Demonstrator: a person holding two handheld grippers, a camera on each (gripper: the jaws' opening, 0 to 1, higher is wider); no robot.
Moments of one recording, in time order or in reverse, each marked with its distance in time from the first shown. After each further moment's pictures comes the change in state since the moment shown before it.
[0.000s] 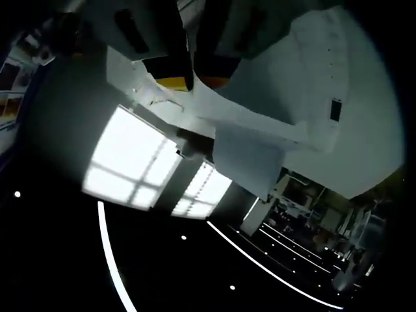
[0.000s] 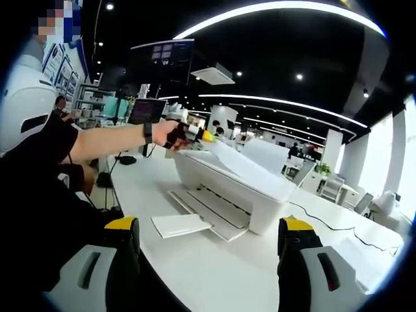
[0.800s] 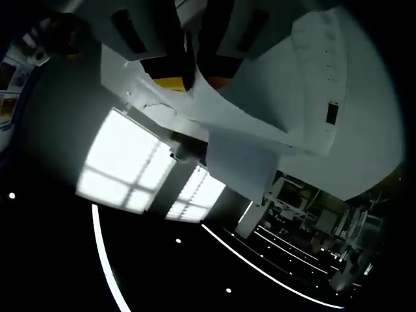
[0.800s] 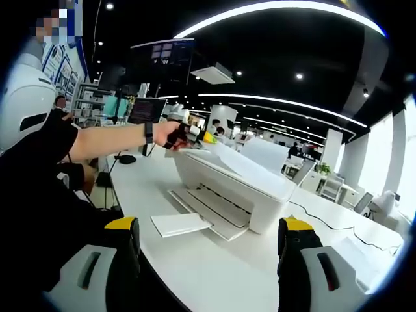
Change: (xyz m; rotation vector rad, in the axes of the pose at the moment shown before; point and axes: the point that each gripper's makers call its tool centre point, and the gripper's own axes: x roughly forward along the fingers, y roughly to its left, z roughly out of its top) left arm 0.004 0.013 -0.004 0.000 0.025 0.049; right arm 0.000 0.001 0.000 0.002 0.000 0.000
